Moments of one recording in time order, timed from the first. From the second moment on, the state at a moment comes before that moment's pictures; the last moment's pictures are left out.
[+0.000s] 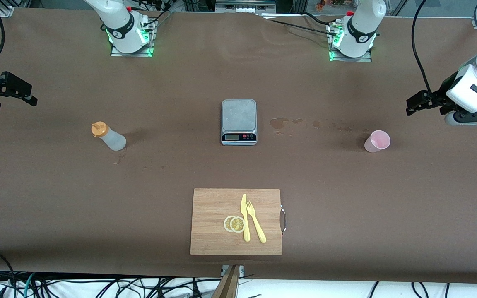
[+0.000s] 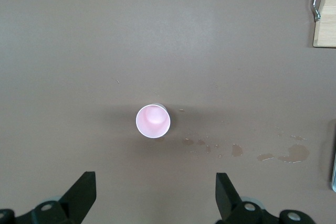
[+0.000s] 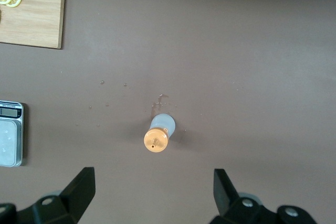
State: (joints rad) left arm 0.05 -0.03 -0.06 -1.80 0.00 1.71 -0.06; right arm 0.02 0.02 -0.07 -1.57 0.07 1.63 -0.17
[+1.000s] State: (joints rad) left arm 0.05 -0.03 -0.06 -1.78 0.00 1.71 -0.06; right arm 0.02 0.02 -0.07 -1.57 0.07 1.63 -0.17
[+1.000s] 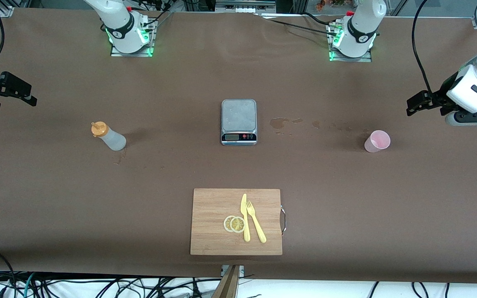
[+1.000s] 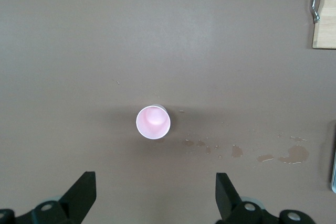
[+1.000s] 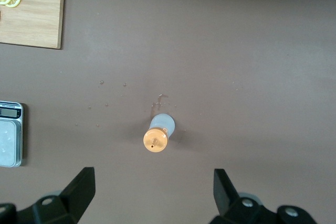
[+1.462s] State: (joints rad) left arm 0.06 0.03 -0.05 -1.72 0.00 1.66 -0.06; right arm 0.01 0.02 -0.07 -1.57 0.07 1.63 -0.17
